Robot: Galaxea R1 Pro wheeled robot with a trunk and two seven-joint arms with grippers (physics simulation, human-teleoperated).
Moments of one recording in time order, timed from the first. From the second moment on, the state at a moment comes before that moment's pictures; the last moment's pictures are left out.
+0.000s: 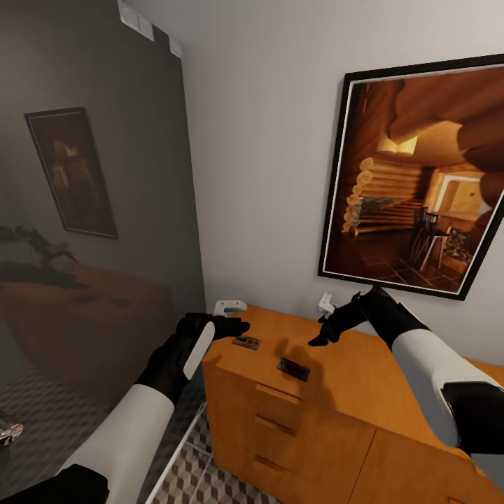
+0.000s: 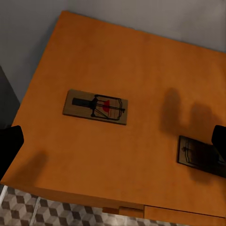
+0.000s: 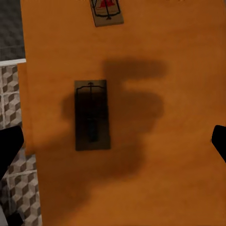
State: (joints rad) left arm -0.82 -0.17 -0.21 -0.92 0.25 0.78 0.08; right arm -1.11 -0.14 0.10 -0.49 0.71 0.31 1.17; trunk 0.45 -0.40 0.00
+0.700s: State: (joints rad) left arm -0.82 -0.17 -0.21 -0.92 0.25 0.78 0.08; right arm -1.13 -0.14 0.10 -0.46 0.72 0.29 1.19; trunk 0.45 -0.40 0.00
